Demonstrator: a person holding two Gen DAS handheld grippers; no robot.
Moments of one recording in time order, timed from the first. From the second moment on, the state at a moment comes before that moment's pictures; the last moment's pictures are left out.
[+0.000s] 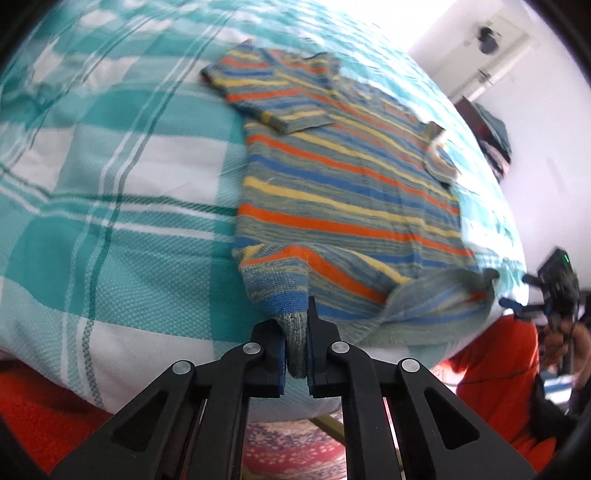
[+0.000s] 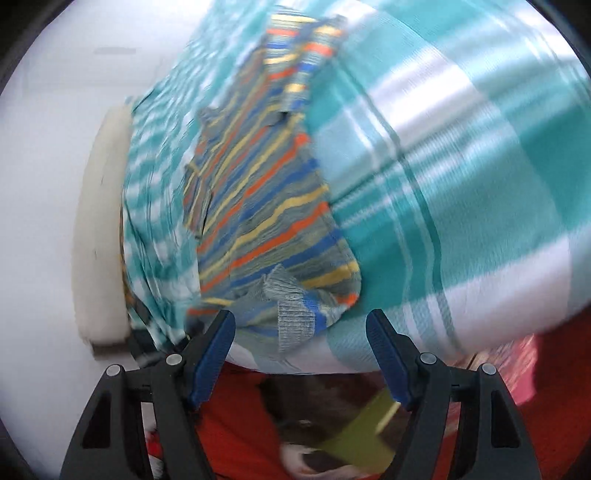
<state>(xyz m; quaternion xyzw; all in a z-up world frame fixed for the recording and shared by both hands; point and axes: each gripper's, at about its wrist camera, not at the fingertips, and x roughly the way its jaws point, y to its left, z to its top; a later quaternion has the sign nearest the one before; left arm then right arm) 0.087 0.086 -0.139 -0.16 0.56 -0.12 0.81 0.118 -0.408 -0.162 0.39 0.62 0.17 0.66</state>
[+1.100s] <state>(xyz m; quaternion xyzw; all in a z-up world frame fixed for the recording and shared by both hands) 0.087 0.092 -0.151 -0.17 0.62 -0.13 0.76 0.110 -0.360 -0.218 0.35 0.69 0.24 0.59</state>
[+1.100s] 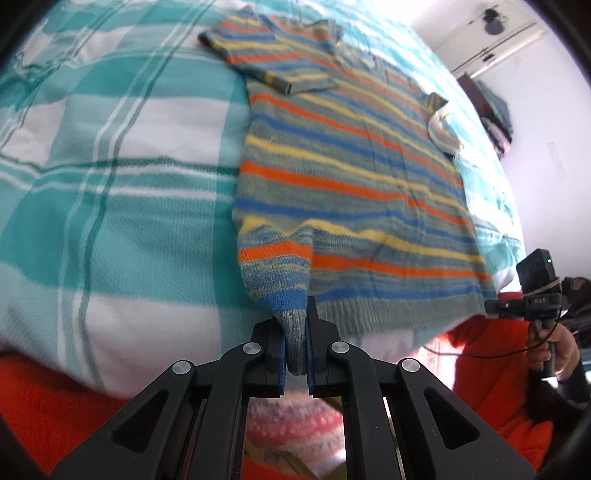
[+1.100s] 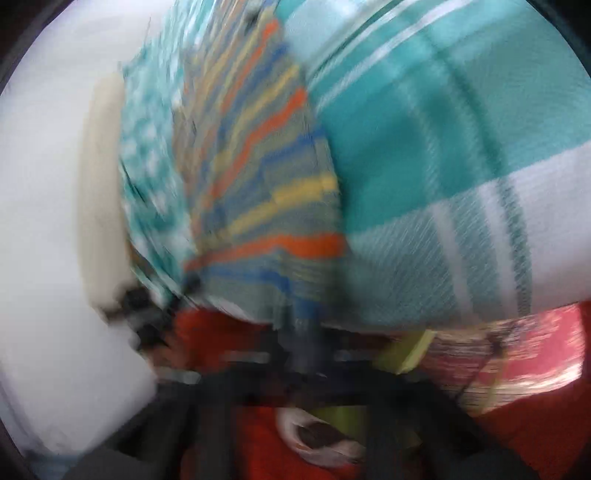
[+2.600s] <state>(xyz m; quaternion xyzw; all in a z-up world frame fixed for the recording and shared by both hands) 0.077 0.088 -0.095 -0.13 0.46 0.09 0.87 0.194 -0.335 -0.075 -0.16 0.47 0.17 0.85</state>
